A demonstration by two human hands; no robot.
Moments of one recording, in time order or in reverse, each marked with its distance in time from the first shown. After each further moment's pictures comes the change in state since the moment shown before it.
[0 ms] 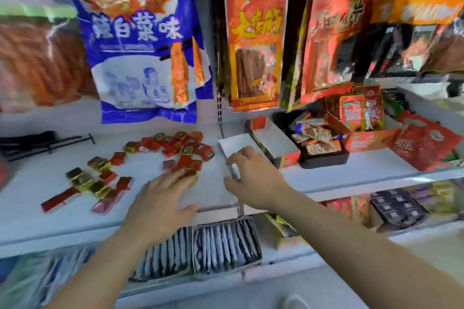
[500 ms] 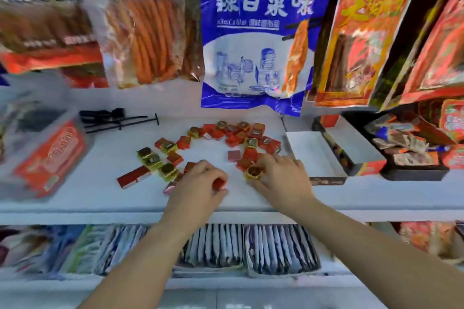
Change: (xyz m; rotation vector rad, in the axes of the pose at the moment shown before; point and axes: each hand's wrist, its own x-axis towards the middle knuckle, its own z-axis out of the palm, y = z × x) left_hand 0.002 -0.075 0.008 -0.235 0.221 -0.038; right_hand 0.056 -0.058 0.073 -0.204 0.048 -0.004
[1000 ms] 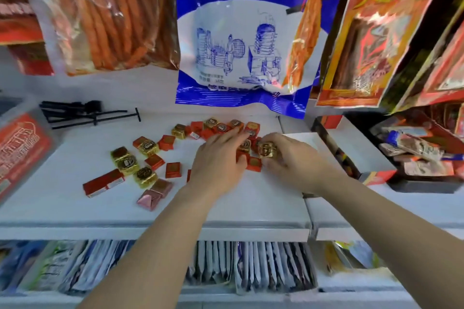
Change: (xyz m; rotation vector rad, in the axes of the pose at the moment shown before) left_hand 0.091 0.045 0.029 0.056 0.020 0.005; right_hand 0.053 0.063 -0.019 0.144 -0.061 -0.161
